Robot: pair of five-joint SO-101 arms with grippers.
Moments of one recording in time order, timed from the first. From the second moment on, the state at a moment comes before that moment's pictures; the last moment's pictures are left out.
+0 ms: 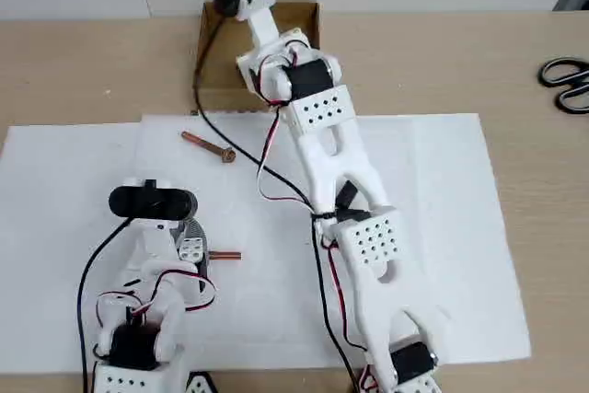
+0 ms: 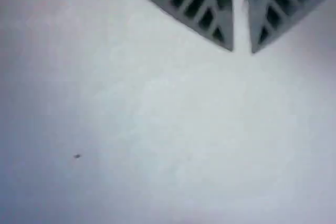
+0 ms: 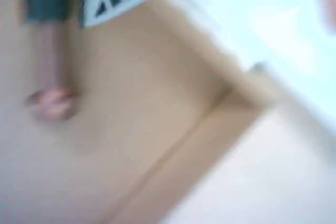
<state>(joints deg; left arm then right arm) 2.5 -103.3 94.3 58.8 8.8 -26.8 58.9 -83.1 72.5 6.2</state>
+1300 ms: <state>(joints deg) 0.9 -103.3 94.3 58.8 10.7 -26.9 21.7 -32.0 98.8 -22.5</state>
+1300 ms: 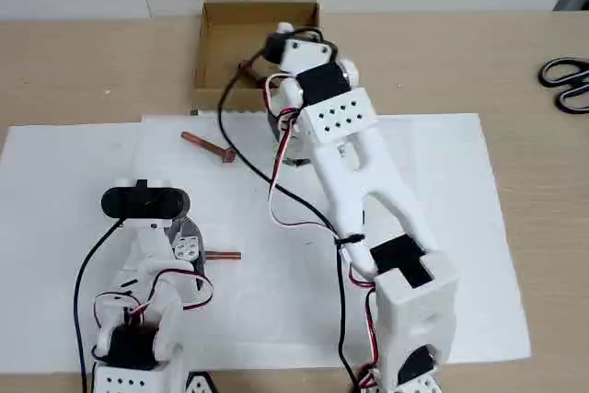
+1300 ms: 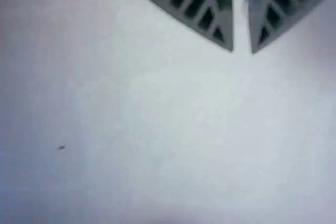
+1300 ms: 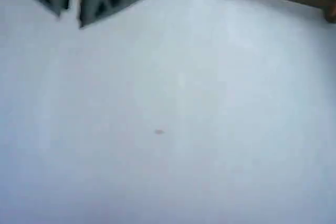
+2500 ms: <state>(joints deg) 0.4 -103.3 94.3 58.8 12.1 -17.3 22.4 -19.3 98.8 -36.3</state>
